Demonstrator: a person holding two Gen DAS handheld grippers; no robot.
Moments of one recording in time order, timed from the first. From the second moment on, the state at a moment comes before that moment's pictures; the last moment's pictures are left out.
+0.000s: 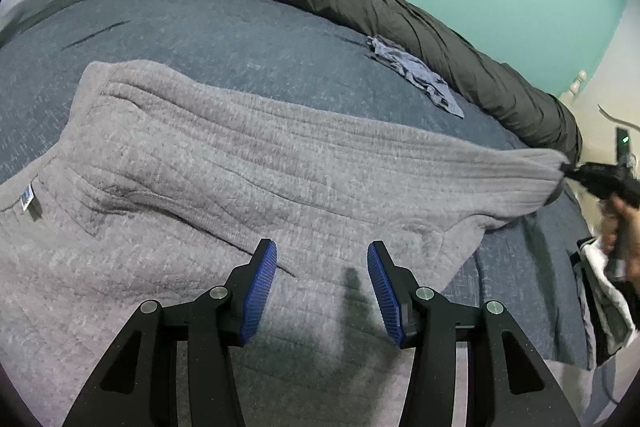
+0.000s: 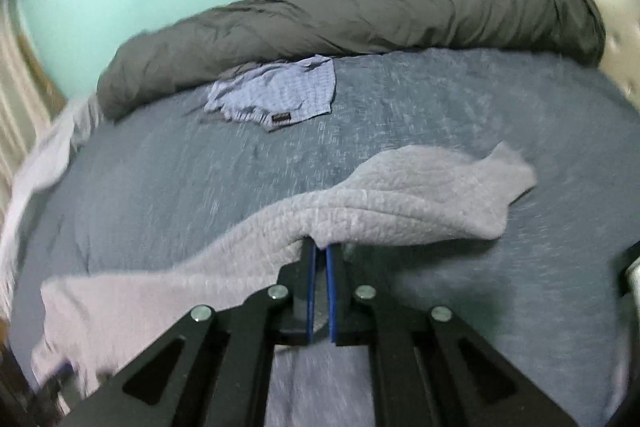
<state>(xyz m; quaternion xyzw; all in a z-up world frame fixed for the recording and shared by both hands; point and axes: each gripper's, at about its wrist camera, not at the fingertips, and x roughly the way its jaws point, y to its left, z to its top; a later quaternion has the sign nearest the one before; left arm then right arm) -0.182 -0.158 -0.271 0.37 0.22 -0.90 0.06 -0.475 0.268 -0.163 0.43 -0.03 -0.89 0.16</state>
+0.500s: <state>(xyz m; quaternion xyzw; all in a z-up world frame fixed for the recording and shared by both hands) -0.176 -0.165 -0.260 0.36 0.23 -0.90 0.06 -0.452 0.252 -0.167 0.54 0.03 -0.82 0.17</state>
